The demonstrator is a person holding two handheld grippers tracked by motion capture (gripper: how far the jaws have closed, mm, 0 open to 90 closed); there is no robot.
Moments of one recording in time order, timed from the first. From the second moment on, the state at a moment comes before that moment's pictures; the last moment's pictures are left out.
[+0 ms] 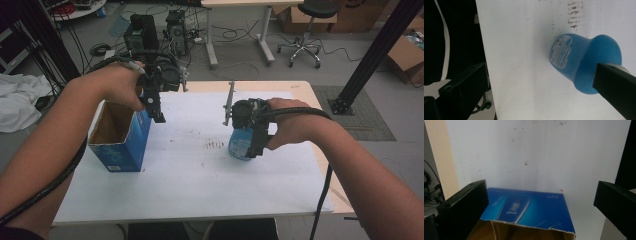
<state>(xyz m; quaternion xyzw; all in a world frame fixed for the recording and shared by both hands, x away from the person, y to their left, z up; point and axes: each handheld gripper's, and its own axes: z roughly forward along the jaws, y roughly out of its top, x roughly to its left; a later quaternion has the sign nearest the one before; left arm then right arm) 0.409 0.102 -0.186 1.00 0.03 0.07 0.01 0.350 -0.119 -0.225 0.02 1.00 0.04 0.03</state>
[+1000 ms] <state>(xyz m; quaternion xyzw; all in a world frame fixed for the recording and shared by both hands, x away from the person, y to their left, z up) 0.408 0.106 -0.194 1.00 0.03 0.06 0.01 0.348 -0.155 -0.232 0.08 0.95 0.30 0.06</state>
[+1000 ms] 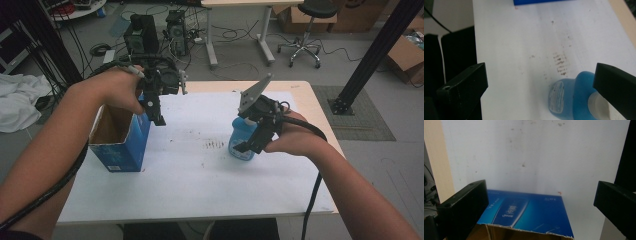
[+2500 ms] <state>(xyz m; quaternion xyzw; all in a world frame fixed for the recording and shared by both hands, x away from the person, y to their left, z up) 0.402 0.097 -0.193 1.00 0.03 0.07 0.00 0.337 -0.307 -0.329 0.22 0.83 0.49 0.15</state>
